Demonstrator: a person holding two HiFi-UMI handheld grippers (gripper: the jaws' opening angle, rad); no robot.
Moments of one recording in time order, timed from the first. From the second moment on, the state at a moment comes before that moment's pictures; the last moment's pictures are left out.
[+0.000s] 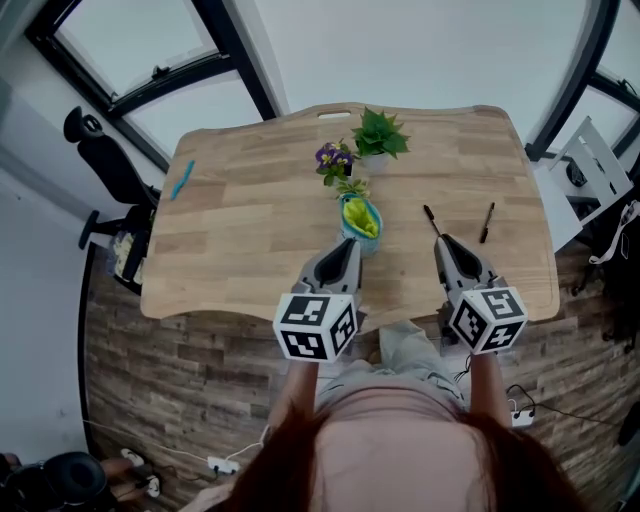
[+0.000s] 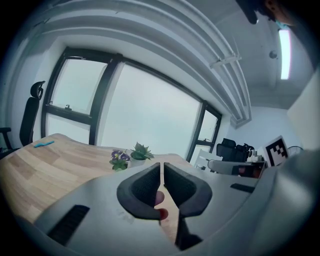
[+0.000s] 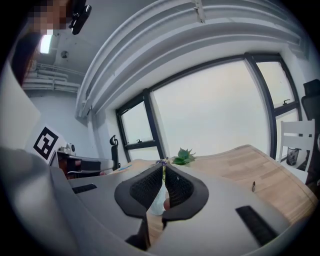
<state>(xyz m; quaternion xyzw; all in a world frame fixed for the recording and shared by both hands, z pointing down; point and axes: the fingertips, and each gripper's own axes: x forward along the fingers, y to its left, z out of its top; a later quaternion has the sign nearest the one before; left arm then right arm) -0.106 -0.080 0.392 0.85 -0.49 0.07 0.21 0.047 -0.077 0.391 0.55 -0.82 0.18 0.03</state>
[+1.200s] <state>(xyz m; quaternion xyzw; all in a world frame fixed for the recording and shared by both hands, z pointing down) -0.131 -0.161 0.475 0.75 -0.55 0.11 0.35 0.087 -0.202 0.536 0.45 -0.82 0.22 0.29</state>
